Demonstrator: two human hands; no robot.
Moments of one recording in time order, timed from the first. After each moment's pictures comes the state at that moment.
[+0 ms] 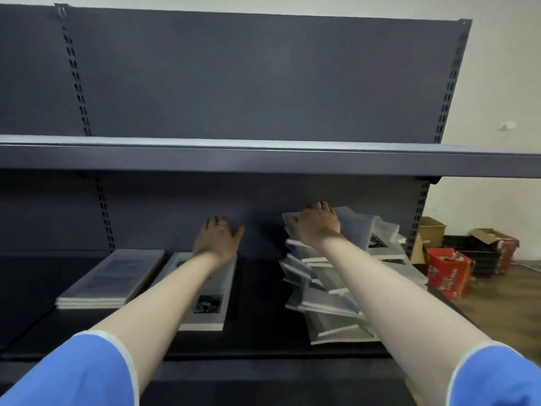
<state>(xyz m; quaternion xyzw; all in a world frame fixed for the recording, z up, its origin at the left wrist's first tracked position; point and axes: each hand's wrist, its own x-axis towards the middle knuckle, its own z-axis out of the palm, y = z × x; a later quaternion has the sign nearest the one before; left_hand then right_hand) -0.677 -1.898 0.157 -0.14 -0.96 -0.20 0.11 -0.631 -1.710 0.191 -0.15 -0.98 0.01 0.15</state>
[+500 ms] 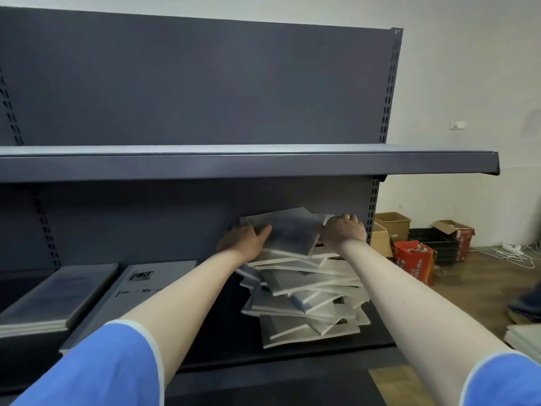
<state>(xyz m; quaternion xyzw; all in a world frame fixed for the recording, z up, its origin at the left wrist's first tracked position) -0.640 -1.771 0.169 -0.19 -0.95 -0.25 0.03 -0.576 -1.587 0.179 -0.30 -0.95 0.02 0.12</state>
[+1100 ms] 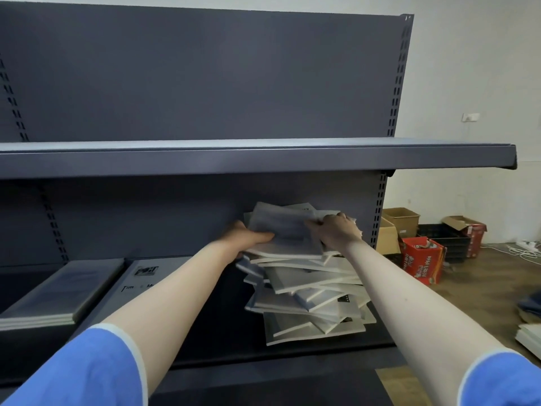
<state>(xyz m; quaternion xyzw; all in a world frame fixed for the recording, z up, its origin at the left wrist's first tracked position) -0.650 -1.780 0.170 -0.15 -0.87 -0.46 -0.08 -0.586 -1.588 0.173 -0.23 -0.95 0.17 0.14</state>
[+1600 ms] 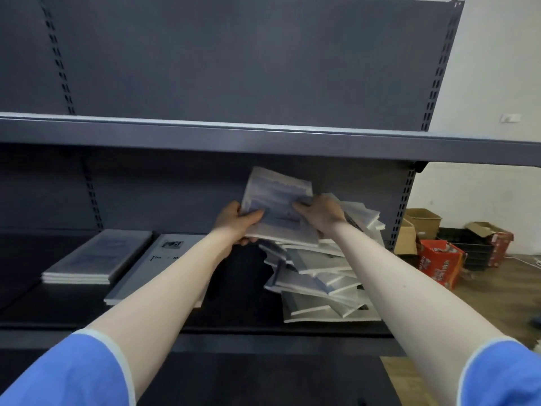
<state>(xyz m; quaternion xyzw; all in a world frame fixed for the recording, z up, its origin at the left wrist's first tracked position) -0.633 -1.838 0.160 -0.14 -0.77 -0.62 0.00 -0.611 -1.651 0.180 -0.14 -0.95 0.23 0.17</state>
